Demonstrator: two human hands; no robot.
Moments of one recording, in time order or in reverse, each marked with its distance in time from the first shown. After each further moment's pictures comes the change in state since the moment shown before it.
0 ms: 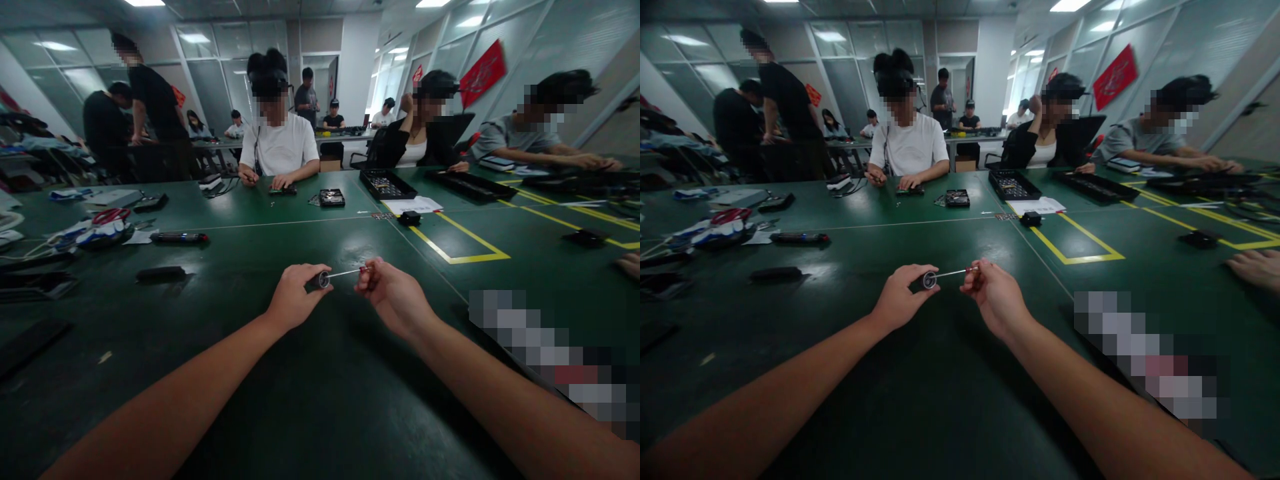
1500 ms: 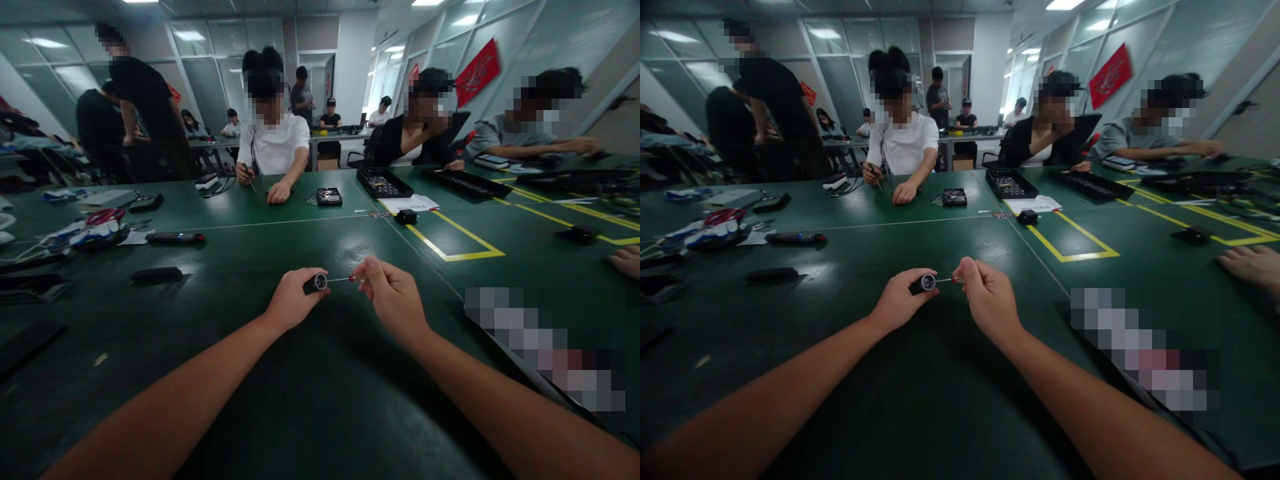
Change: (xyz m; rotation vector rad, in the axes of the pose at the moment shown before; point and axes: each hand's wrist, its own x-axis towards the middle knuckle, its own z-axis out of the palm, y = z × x) left_hand -0.002 -0.007 0.006 -0.045 -0.064 -0.074; right_hand -0.022 -0.011 0.006 -0.589 -0.049 -0.408
